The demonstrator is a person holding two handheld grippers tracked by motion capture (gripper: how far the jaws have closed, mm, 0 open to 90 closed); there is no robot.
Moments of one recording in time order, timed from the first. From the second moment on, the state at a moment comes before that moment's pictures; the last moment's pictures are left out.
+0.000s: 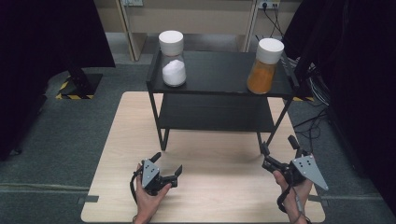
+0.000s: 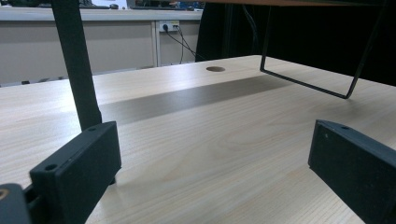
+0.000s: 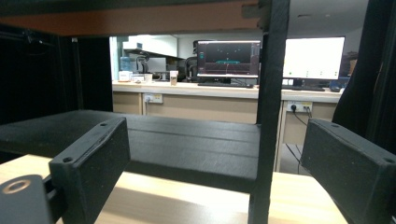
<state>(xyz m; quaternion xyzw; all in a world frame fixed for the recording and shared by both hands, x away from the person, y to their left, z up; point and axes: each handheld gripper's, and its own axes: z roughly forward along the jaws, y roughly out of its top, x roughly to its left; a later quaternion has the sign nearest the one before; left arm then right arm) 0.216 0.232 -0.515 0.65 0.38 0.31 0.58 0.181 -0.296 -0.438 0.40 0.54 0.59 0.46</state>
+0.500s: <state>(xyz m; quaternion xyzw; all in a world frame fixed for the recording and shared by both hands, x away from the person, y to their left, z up) 0.215 0.232 -0.515 0.65 0.38 0.31 0.58 0.181 -0.293 -0.466 0.41 0.55 0.58 0.44</state>
